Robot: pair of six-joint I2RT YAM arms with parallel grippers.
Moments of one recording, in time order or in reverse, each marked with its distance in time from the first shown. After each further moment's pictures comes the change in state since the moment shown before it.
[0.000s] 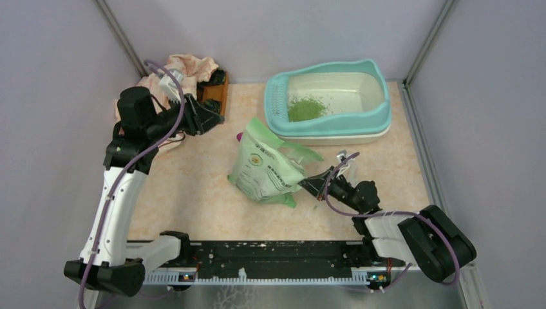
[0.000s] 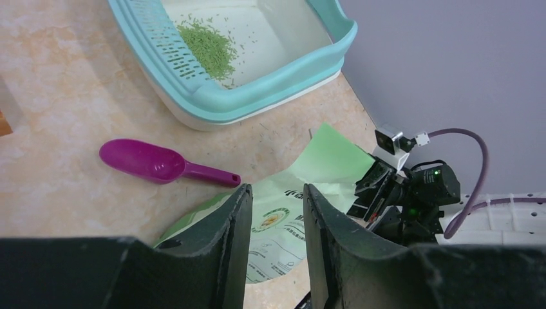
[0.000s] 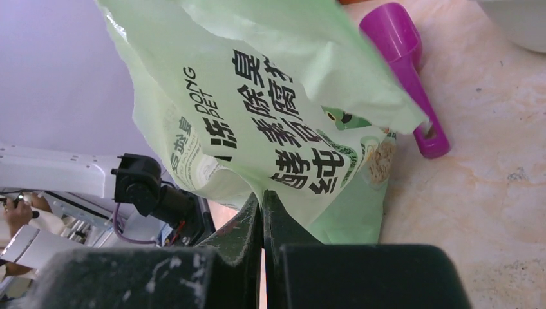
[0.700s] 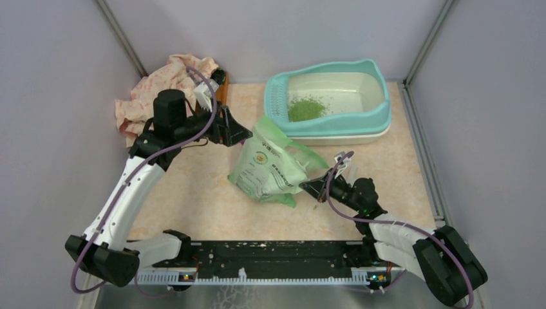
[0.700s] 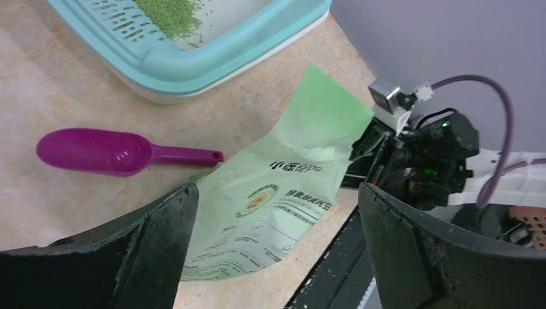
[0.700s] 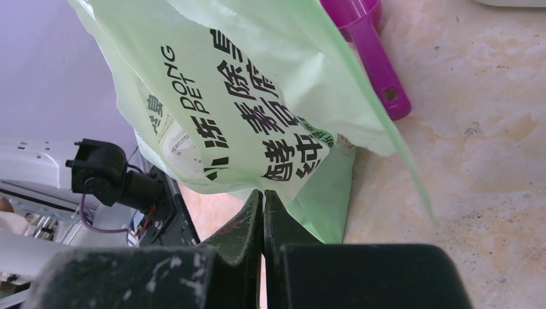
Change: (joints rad) left arm -0.195 0.077 -0.053 0.038 -0.042 0.043; right arm 0.000 -0.184 0.025 -0.391 0.034 -0.097
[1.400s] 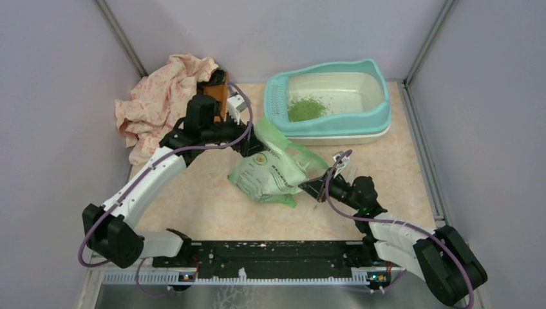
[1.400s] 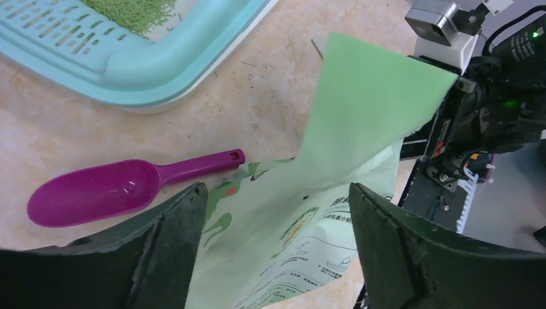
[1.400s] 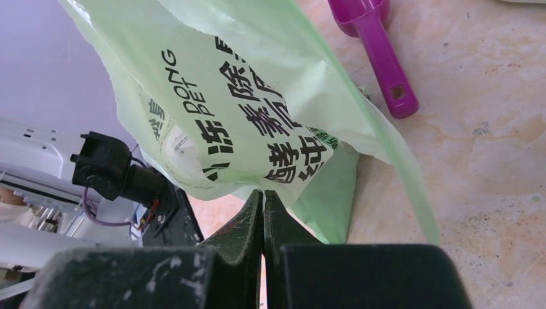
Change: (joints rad) left arm -0.117 0.129 -0.119 0.142 0.010 0.289; right arm 0.000 0.001 0.024 -0.035 -0.024 -0.008
